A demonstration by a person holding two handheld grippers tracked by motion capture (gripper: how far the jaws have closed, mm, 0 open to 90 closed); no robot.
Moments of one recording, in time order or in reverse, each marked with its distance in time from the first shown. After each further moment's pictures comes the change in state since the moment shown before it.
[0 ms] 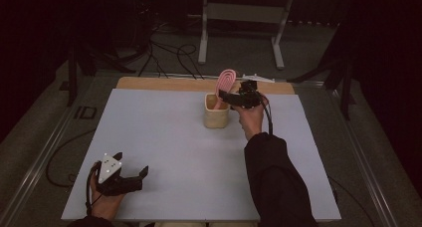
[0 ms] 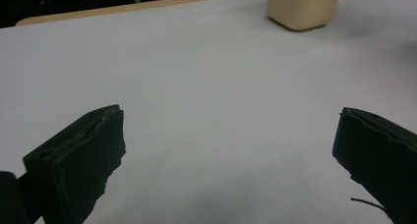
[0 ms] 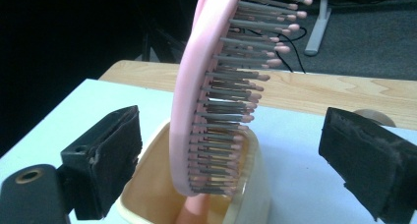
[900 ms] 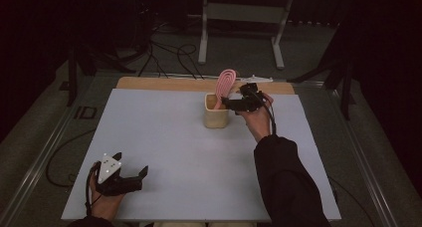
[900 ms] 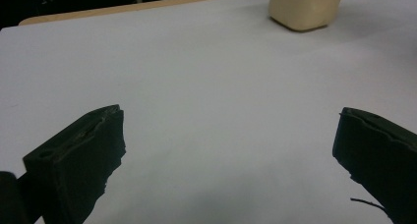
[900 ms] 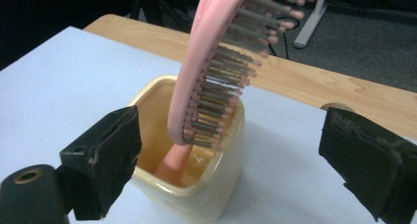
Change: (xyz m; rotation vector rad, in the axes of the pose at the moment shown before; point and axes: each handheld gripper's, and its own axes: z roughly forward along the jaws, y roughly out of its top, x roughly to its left) left arm 0.000 0.000 0.000 -0.003 0.006 -0.007; right arm 0.003 0.000 -0.015 0.107 -0.037 -0.193
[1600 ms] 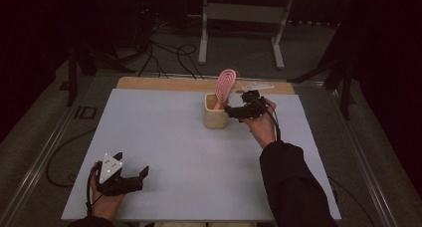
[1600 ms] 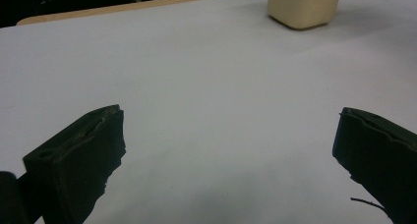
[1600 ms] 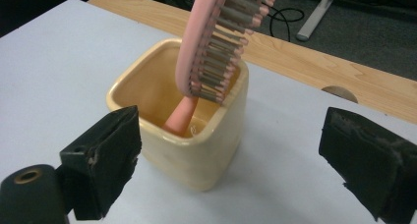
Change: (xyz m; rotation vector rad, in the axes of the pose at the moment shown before) left arm -0.001 0.000 0.001 0.008 -0.002 0.010; right arm 0.001 -0.017 -0.011 0.041 0.012 -0.059
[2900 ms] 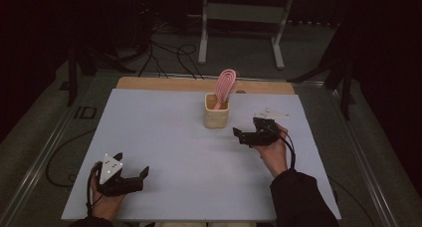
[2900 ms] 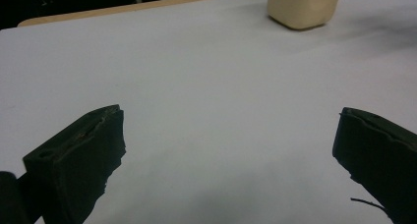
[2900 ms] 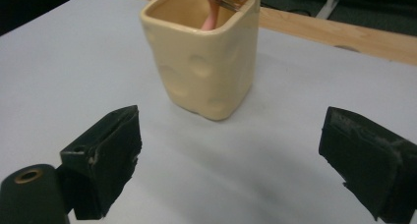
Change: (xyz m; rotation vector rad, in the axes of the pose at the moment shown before) left arm -0.002 0.000 -0.001 -0.005 0.004 0.004; right arm 0.010 -0.070 -0.045 -0.058 0.030 0.009
